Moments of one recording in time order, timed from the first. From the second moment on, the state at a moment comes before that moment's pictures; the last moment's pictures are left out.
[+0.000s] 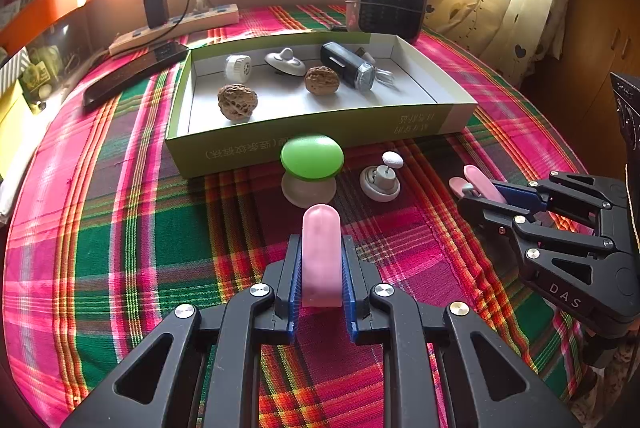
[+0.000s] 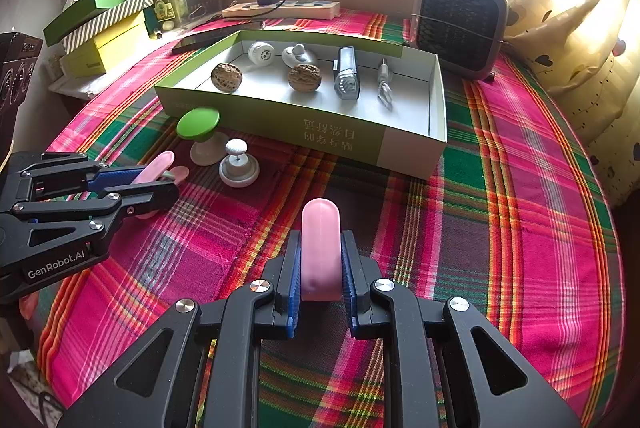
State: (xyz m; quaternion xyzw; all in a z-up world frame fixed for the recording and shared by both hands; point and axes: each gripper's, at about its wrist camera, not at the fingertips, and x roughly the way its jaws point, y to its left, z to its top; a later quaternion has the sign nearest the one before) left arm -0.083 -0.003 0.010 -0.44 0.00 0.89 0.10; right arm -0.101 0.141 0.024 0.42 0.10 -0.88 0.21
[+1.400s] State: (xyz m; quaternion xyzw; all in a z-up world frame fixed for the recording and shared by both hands) left arm -0.081 -0.004 0.037 -0.42 -0.01 0.90 0.11; right arm -0.102 0.135 0.050 0.40 0.07 -0.89 0.23
